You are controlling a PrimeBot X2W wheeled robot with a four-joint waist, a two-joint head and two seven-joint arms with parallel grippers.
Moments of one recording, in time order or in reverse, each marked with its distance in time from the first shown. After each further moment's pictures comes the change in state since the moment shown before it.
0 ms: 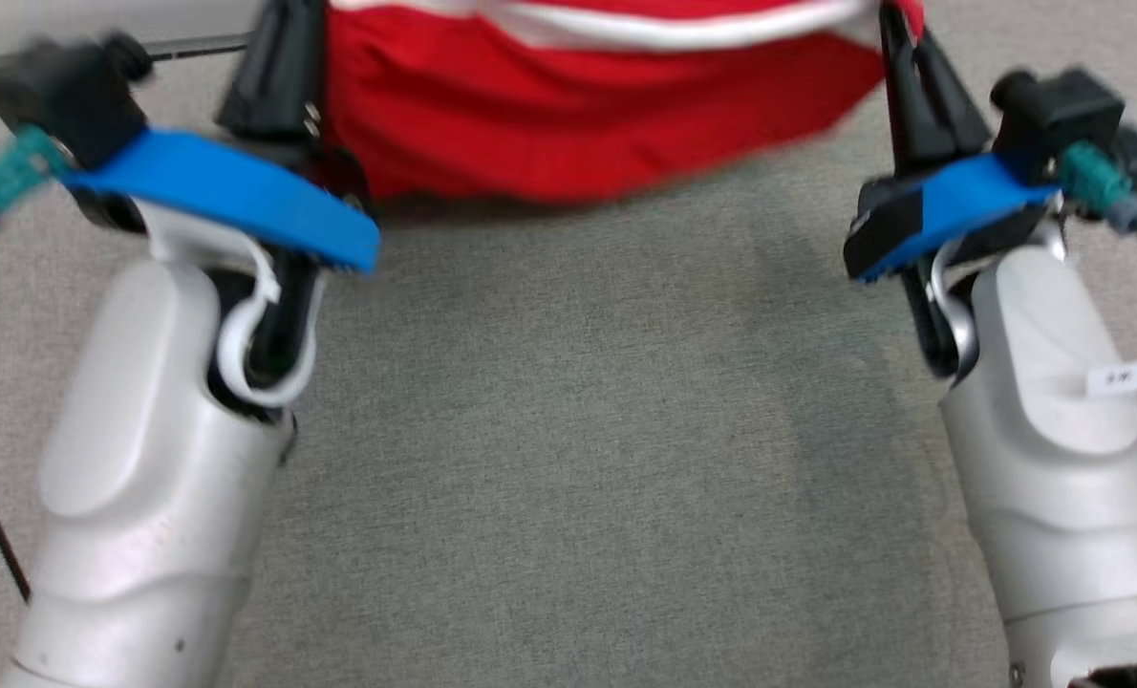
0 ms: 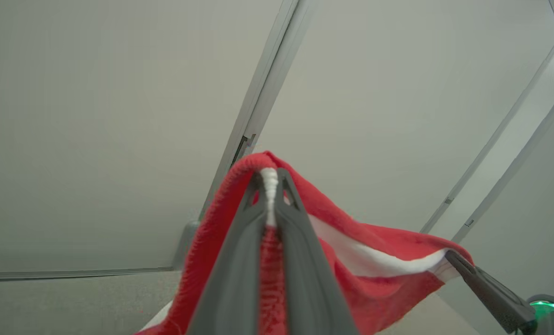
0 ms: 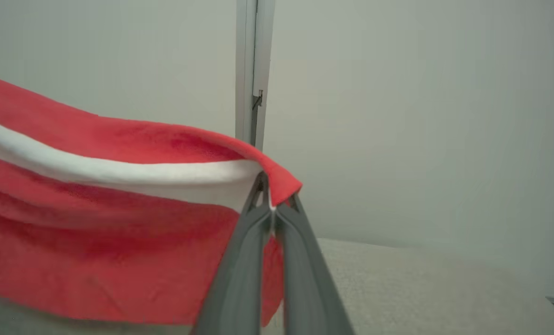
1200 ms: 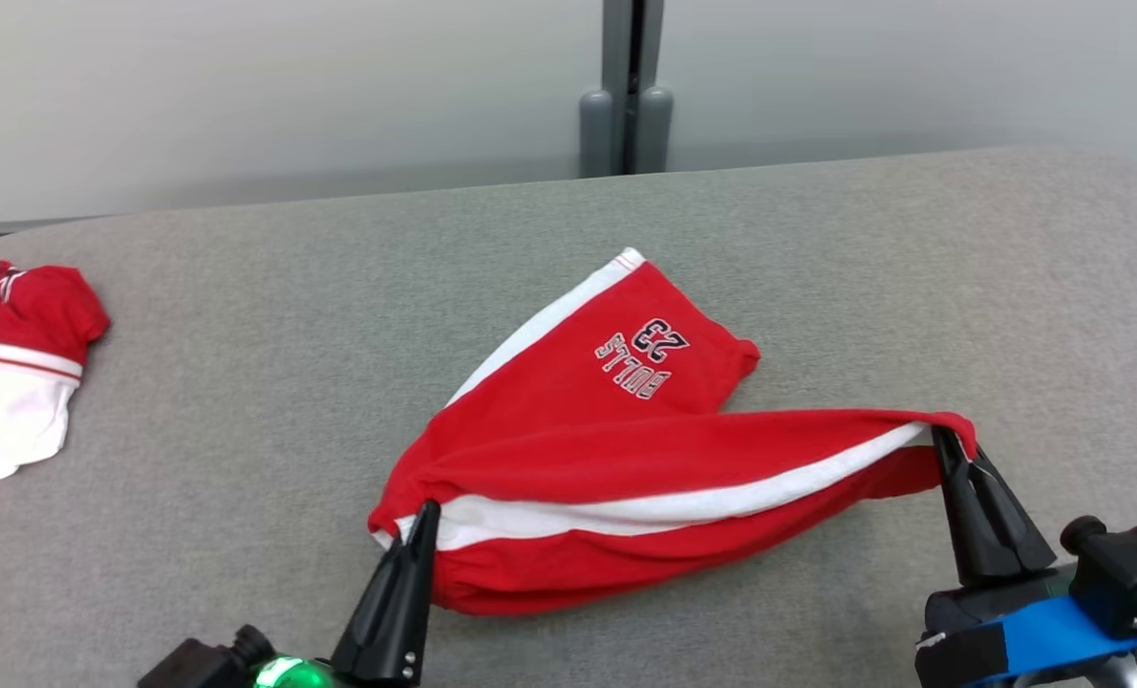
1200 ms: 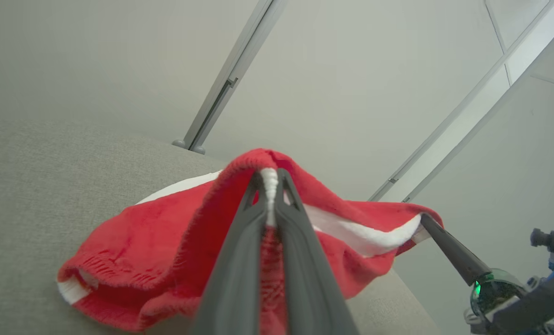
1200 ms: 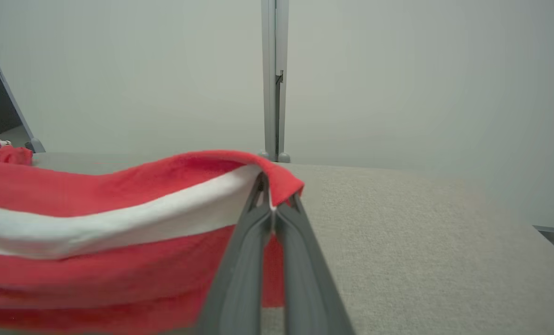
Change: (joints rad) left arm 0.927 0.076 -0.135 -0.557 -0.058 0.048 -0.181; right arm 0.937 0.002 -0.034 -0.818 0.088 0.000 0.192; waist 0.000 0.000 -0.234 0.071
